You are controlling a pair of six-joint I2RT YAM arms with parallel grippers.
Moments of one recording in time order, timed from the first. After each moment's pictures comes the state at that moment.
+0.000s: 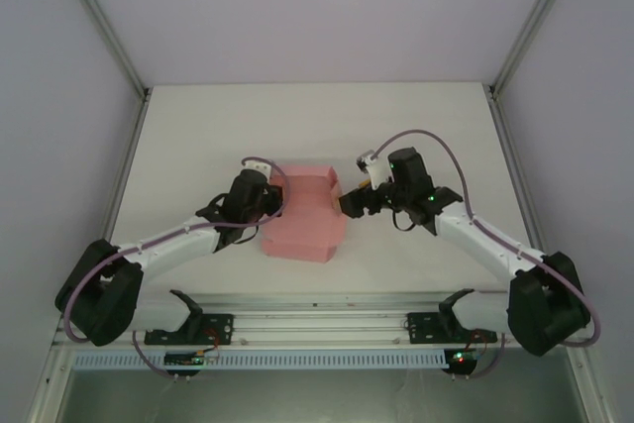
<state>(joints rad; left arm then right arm) -0.66 1.30 0.63 0.05 -0.15 -0.46 0.50 1.26 0.80 -0.23 -0.43 0.07</state>
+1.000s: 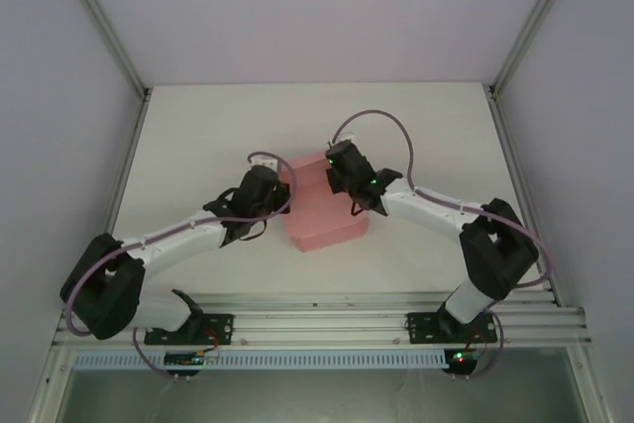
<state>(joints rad) -0.72 1.34 0.73 -0.06 -0.20 -0.58 0.74 1.62 1.11 -0.28 0.45 0.32</state>
